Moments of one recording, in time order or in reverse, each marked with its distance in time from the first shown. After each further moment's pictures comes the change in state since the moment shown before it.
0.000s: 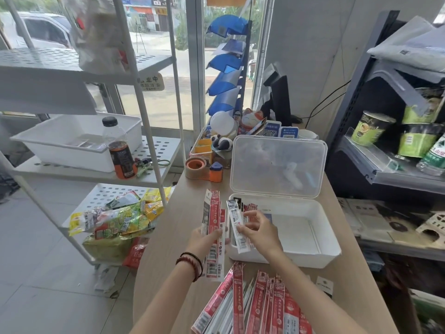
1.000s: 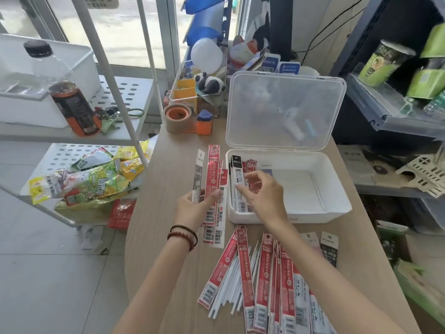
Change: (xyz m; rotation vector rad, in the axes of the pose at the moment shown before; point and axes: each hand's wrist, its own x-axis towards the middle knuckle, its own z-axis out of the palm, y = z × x) left_hand 0.032 -0.018 -0.018 -0.036 0.002 -0.001; right_hand 0.009 0.004 0.021 -0.314 0.241 -0.087
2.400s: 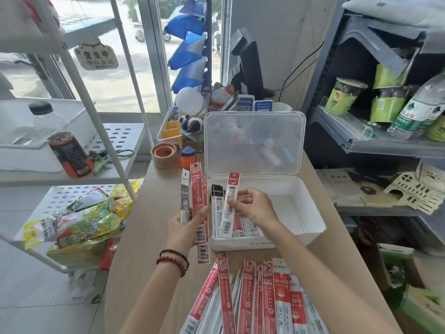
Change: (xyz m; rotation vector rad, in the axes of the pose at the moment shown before) left_hand -0.019 0.025 0.033 -0.060 0.013 0.069; right_hand 0.027 0.008 -0.047 0.426 -0.227 0.221
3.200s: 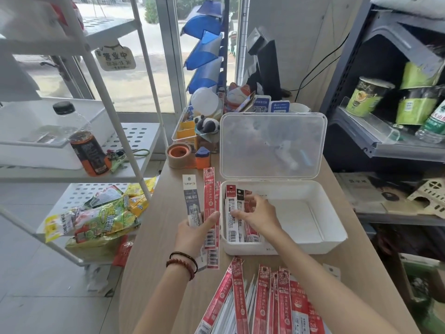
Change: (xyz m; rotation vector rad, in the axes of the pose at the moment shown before) left_hand 0.000 0.004 -0.009 0.090 0.047 0.002; right_hand 0.024 0.018 0.031 -0.384 0.099 -0.054
